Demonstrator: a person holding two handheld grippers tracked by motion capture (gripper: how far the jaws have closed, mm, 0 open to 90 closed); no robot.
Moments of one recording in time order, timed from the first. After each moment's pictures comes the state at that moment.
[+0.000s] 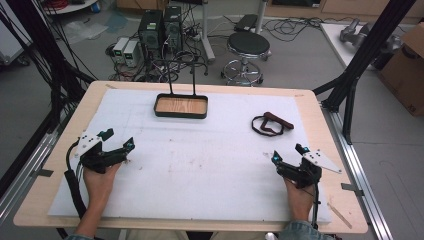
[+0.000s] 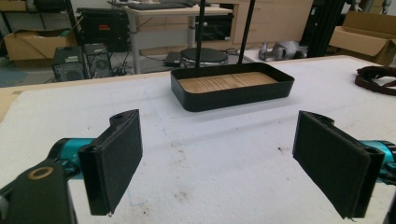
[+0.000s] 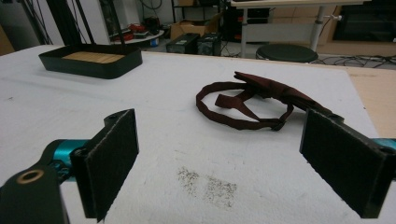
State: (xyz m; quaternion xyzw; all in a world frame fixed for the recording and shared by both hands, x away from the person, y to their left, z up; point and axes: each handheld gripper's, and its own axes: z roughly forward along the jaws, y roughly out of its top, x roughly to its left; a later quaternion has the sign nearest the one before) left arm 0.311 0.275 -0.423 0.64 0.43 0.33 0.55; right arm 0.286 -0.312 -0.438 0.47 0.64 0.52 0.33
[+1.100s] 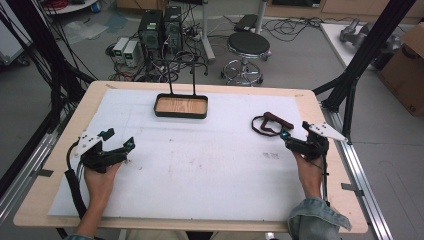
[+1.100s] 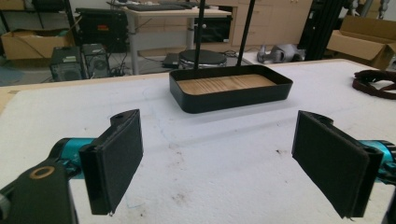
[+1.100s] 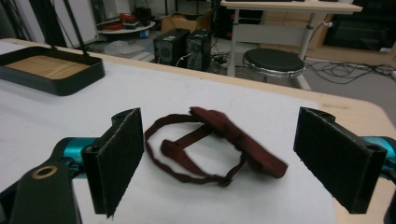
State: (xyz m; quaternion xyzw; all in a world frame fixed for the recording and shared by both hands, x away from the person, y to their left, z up) left arm 0.313 0.275 -0.425 0.64 0.43 0.32 0.55; right arm 0.353 -0.340 -0.406 0.46 0.66 0.49 0.34
